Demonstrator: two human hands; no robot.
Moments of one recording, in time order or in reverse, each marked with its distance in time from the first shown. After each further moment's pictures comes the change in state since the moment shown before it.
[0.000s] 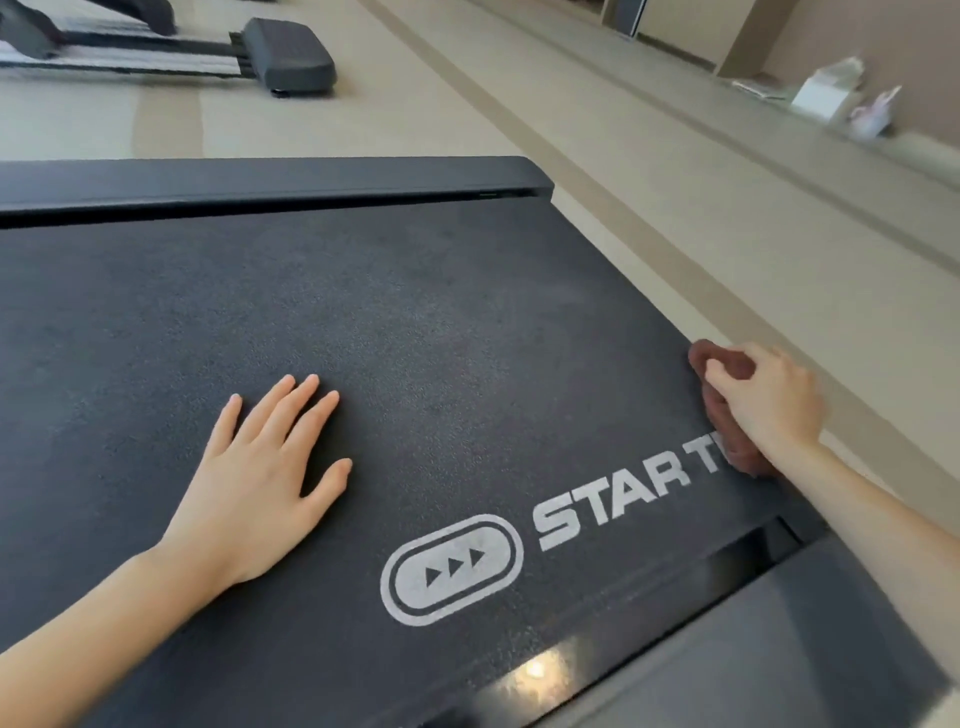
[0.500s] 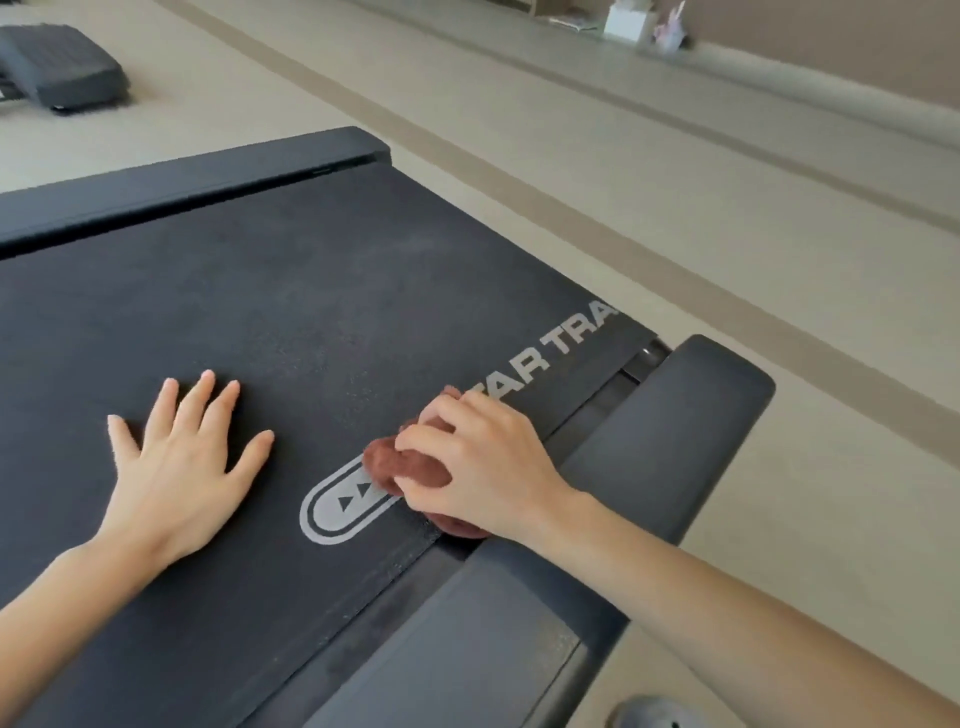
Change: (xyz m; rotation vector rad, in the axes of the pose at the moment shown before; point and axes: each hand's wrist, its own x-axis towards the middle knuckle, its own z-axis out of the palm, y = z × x) left_hand 0.008 0.011 0.005 0.022 -0.055 0.012; right_hand -0.217 -0.120 -0.069 0.257 -0.062 -0.627
